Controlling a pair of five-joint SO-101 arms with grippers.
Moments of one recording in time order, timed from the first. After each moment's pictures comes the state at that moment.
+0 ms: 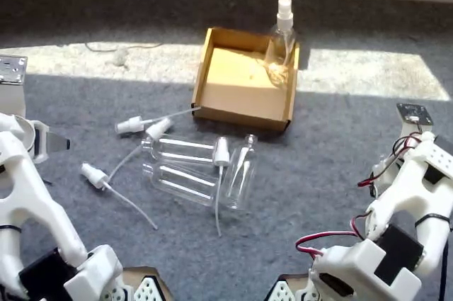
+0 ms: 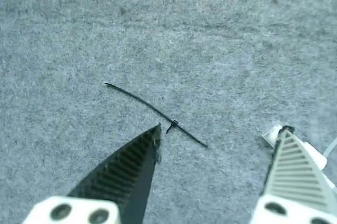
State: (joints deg) left arm -42.9 -18.7 26.2 64.2 -27.9; right arm 35.3 -4.6 26.1 66.8 37.2
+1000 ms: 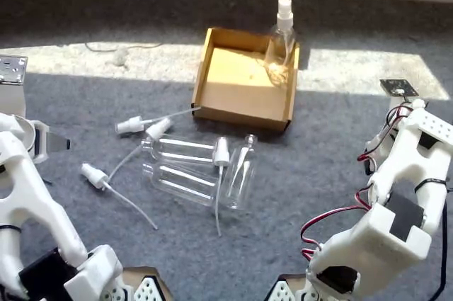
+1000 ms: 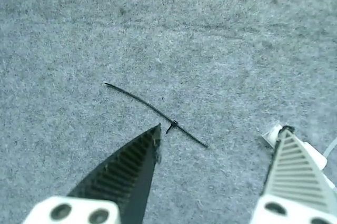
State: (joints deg) left arm -42.9 -18.7 26.2 64.2 -27.9; right arm 29.5 11.0 8.4 73.7 39.0
